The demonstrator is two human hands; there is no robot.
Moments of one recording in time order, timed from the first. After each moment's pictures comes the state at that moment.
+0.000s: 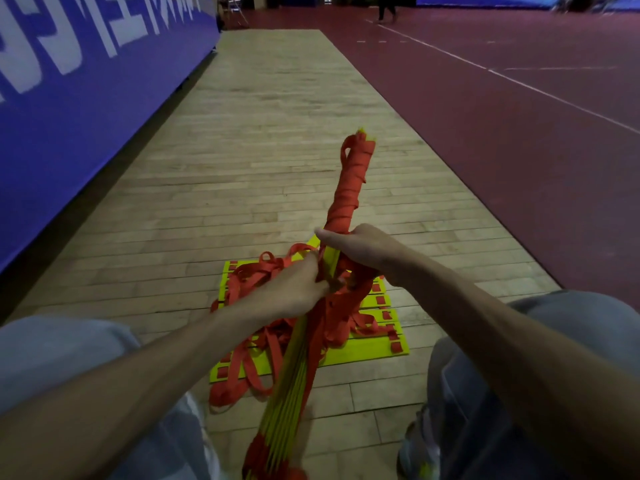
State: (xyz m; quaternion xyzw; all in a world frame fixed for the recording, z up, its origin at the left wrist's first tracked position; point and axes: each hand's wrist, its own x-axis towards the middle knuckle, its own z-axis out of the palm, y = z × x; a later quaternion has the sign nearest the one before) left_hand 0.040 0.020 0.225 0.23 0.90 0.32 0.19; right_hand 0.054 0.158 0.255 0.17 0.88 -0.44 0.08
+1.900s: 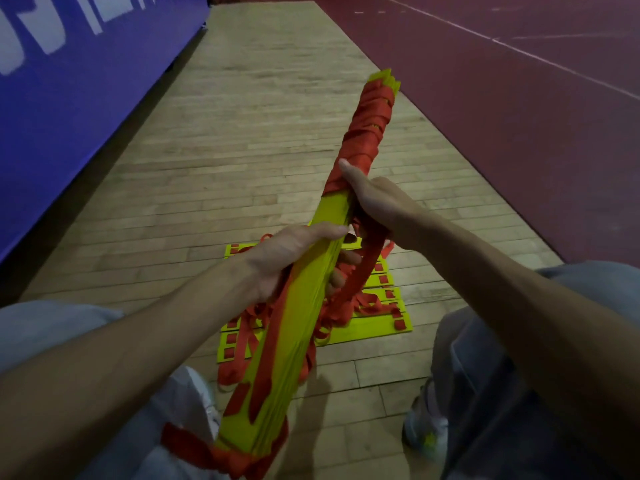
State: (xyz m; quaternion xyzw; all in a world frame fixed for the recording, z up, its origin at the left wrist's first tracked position) left_hand 0.051 0.002 0.260 0.08 0.64 0.62 0.45; right_hand 0.059 0.161 0.279 0.17 0.80 -0.57 0.00
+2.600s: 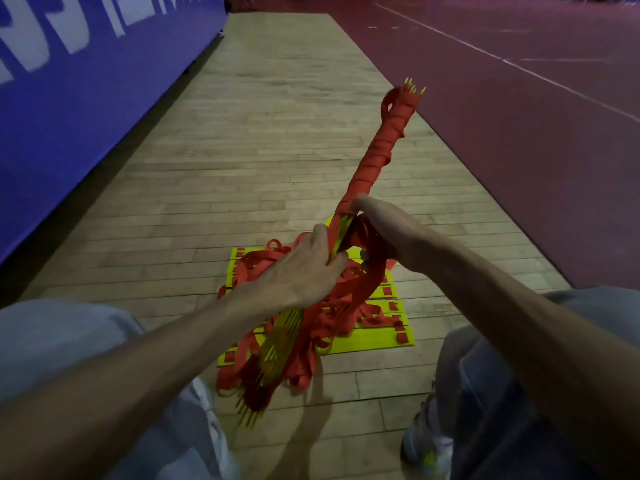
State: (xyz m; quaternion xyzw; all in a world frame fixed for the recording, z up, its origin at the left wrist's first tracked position) left_hand 0.044 0.004 0.228 0.25 0.91 0.30 0.13; right_hand 0.061 0.153 0.274 0.17 0.77 -0.60 0.08
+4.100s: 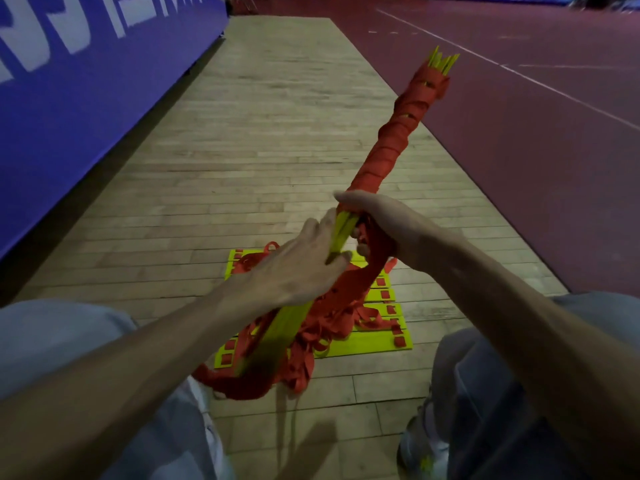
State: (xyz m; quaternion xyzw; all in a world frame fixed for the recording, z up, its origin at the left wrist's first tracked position) left_hand 0.045 0.002 0.248 0.32 0.91 0.26 0.09; right_hand 0.064 0.155 0.286 0.15 0.75 -0.64 0.08
